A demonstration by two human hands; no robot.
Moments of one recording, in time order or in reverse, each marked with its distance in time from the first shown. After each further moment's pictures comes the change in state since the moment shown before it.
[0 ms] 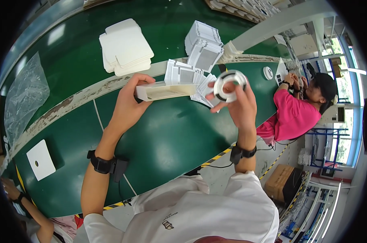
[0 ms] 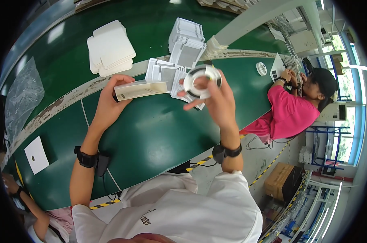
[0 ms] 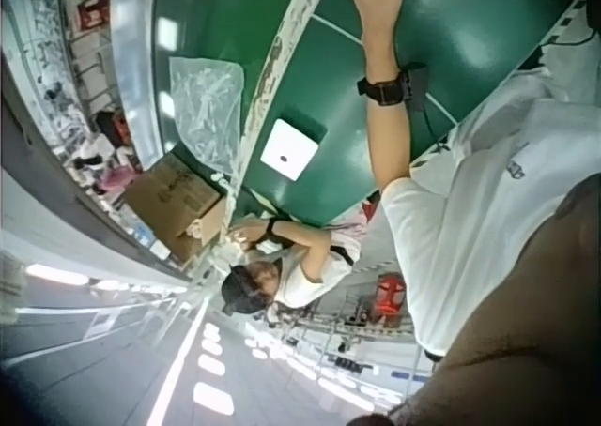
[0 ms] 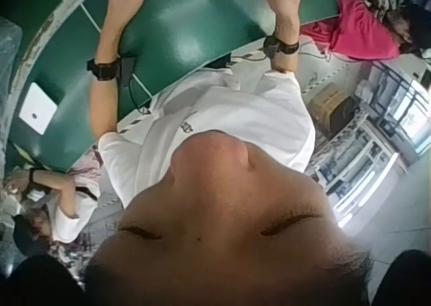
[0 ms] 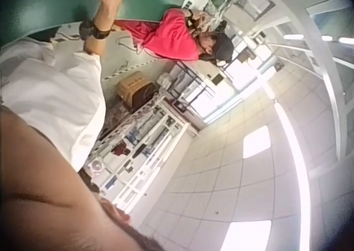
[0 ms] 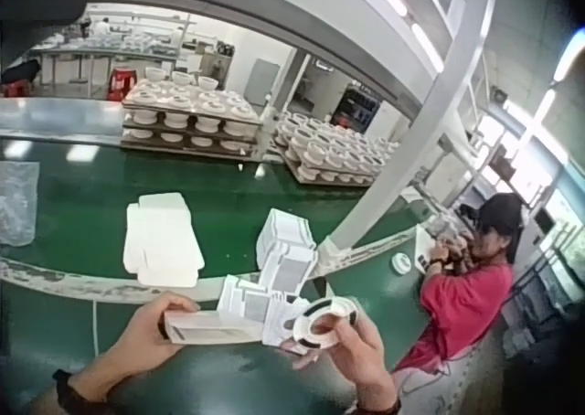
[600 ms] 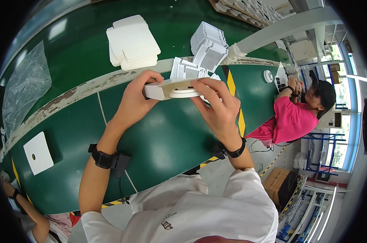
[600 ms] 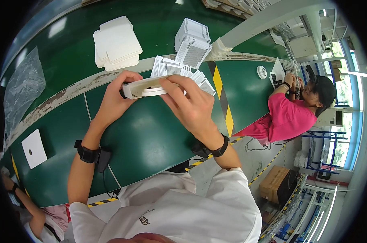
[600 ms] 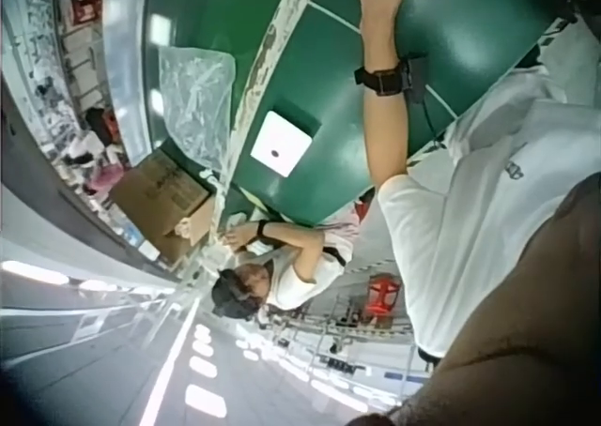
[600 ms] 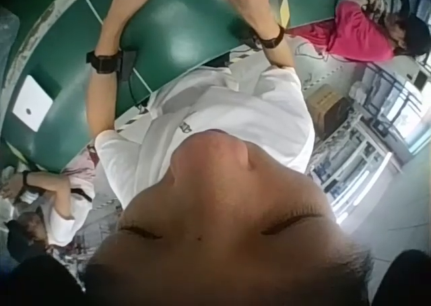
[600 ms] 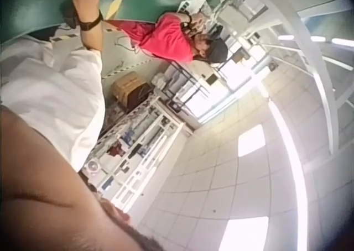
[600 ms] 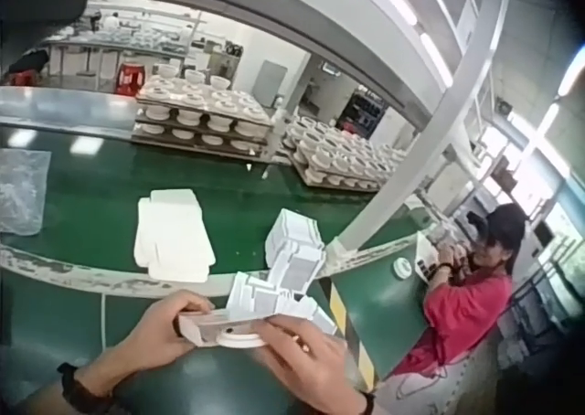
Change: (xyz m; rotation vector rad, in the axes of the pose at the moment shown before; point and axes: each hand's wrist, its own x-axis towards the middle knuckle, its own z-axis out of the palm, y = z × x) left_hand 0.001 -0.005 0.000 0.014 -0.041 0.092; right_hand 0.017 0.016 0.076 -1.358 0.047 -0.903
